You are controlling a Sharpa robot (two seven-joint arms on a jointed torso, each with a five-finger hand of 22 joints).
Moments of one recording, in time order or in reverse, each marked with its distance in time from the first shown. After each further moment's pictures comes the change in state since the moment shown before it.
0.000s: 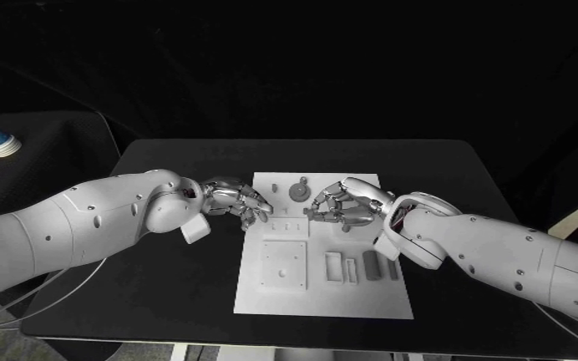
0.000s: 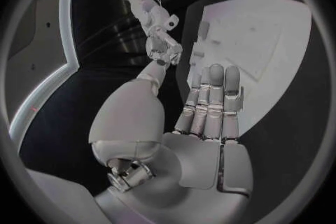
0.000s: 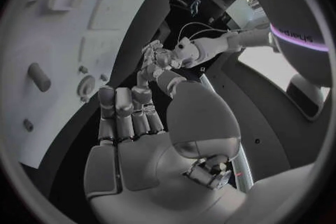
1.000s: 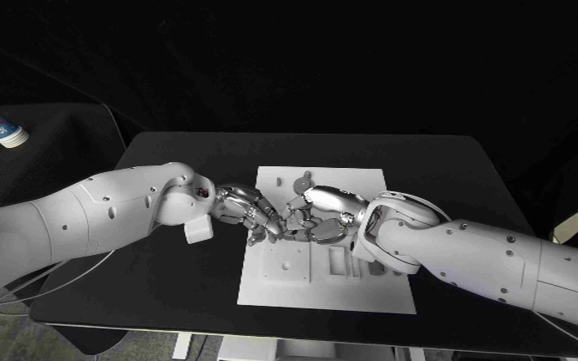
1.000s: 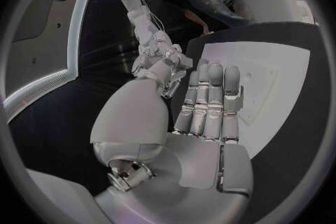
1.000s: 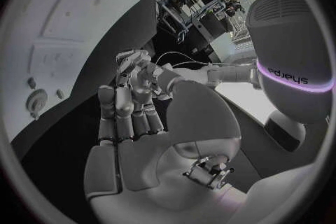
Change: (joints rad) left arm -0.001 0.022 0.001 0.013 0.004 0.298 -0.095; left_hand 0.033 0.028 0.073 0.001 0.023 0.031 -0.035 -0.051 0.003 0.086 -0.015 -0.016 -0.017 0.044 -0.009 -0.005 0.010 0.012 0.036 0.004 0.020 0.006; right arm 0.001 0.071 0.000 0.120 -0.334 -0.038 0.033; right_hand 0.005 -0.005 -0.003 -0.003 -0.001 0.000 0.000 -0.001 0.000 -0.007 0.000 0.000 0.001 -0.005 0.001 0.000 0.002 0.001 -0.004 -0.004 0.000 0.001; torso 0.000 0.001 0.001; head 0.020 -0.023
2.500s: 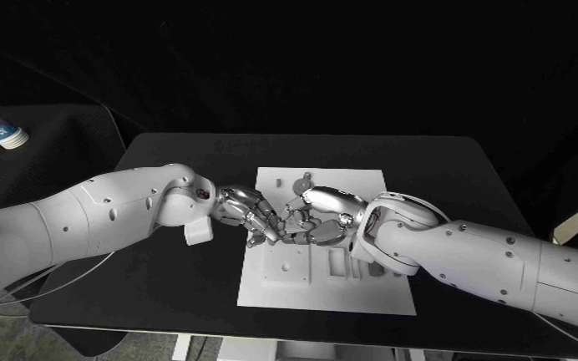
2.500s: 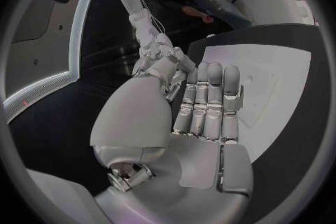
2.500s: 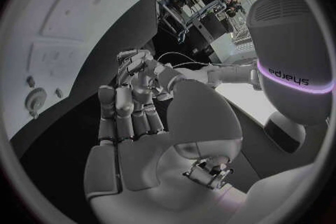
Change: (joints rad) left arm 0.000 0.003 0.000 0.000 -0.013 0.028 0.020; left_hand 0.109 0.036 0.066 -0.004 0.000 0.160 -0.006 0.045 0.036 0.039 -0.034 0.044 0.016 0.040 -0.011 -0.023 0.000 0.010 0.036 -0.004 0.018 0.005; right arm 0.002 0.001 0.000 0.007 -0.011 -0.007 -0.009; right_hand -0.014 -0.083 -0.069 -0.011 0.001 -0.027 0.027 -0.011 -0.001 -0.009 0.006 0.000 0.014 -0.005 0.002 -0.008 0.007 0.000 0.000 0.000 0.000 0.007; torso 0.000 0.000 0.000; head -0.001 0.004
